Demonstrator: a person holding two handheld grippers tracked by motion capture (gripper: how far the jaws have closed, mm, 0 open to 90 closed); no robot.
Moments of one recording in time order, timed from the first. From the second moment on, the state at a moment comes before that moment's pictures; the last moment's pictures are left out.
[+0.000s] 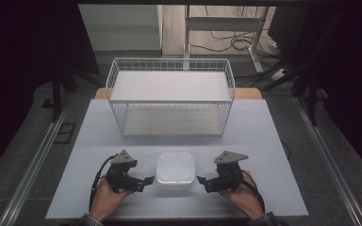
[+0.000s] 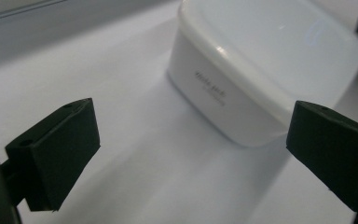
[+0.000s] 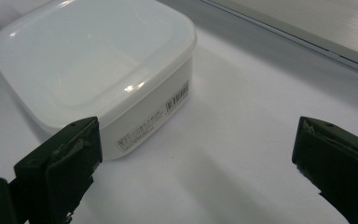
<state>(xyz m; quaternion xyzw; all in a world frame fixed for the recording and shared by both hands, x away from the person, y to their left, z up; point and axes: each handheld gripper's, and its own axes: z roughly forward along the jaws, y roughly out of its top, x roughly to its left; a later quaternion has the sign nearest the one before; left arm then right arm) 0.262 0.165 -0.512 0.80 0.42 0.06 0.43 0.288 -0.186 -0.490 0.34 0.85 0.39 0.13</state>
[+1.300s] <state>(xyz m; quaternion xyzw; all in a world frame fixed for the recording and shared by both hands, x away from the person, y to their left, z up) 0.276 0.148 -0.506 0.78 0.41 -0.06 0.47 0.305 -0.164 -0.483 0.39 0.83 0.41 -0.05</state>
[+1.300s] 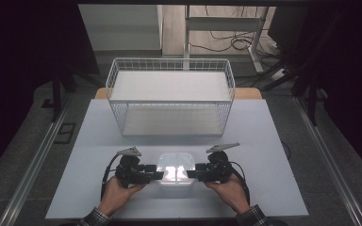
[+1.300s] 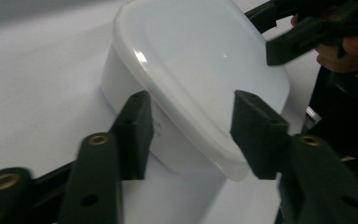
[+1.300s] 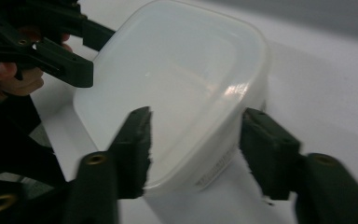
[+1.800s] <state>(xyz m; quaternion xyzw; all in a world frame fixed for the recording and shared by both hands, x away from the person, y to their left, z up) 0.267 0.148 -0.494 0.76 0.43 -0.02 0.48 0.288 -0.171 -0.472 0.41 0.81 0.43 0.02</state>
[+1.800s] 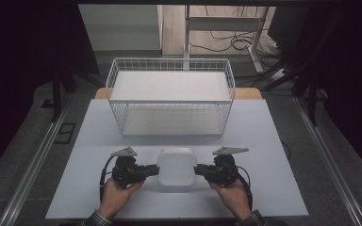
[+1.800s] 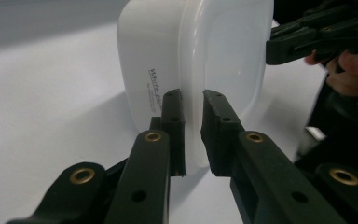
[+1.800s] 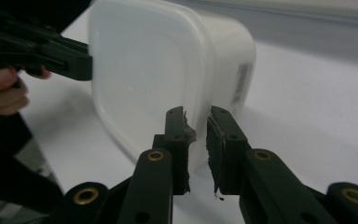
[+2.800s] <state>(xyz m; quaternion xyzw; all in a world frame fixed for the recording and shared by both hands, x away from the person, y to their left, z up) 0.293 0.161 -0.407 0.75 0.41 0.05 0.52 0.320 -0.164 -0.399 0.36 0.79 0.50 0.06</state>
